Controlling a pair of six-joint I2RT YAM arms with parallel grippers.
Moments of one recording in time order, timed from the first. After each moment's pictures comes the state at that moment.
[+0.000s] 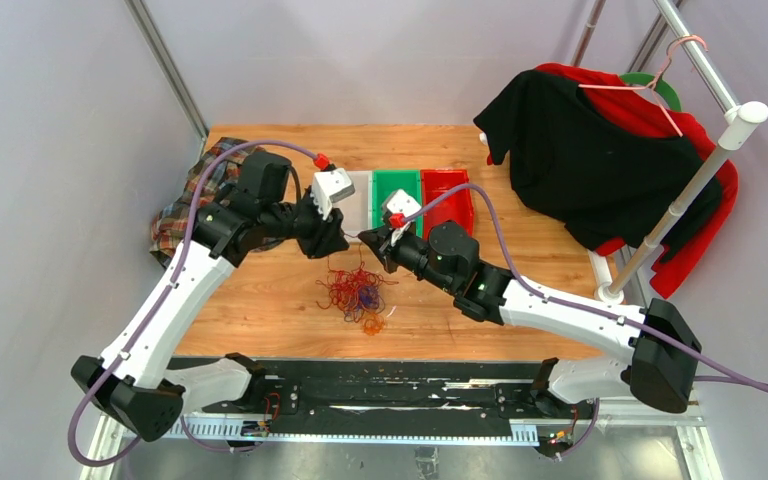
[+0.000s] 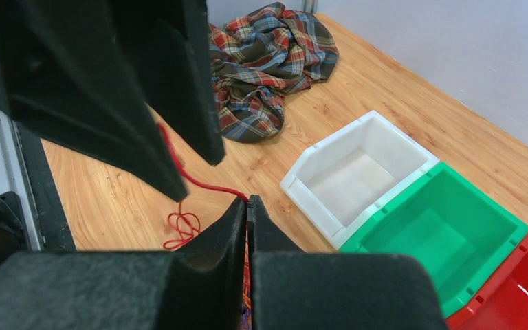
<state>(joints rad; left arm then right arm) -0.47 1.14 1.32 -0.88 0.56 0.32 1.04 1.28 0.89 0.36 0.06 -0.04</state>
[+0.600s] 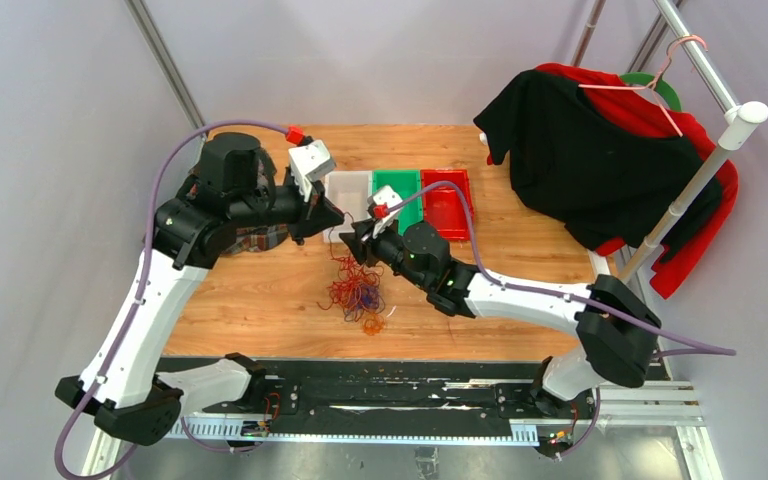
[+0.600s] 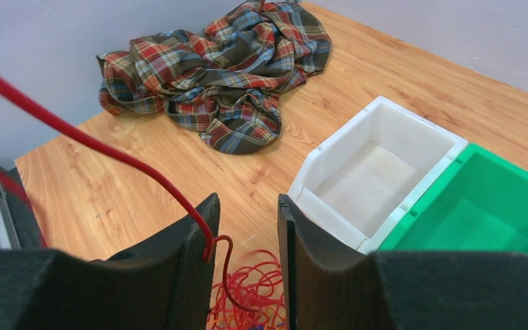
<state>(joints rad) -0.47 1.13 1.54 -0.91 0.58 0.23 1.04 1.48 0.91 0.54 0.15 0.08</state>
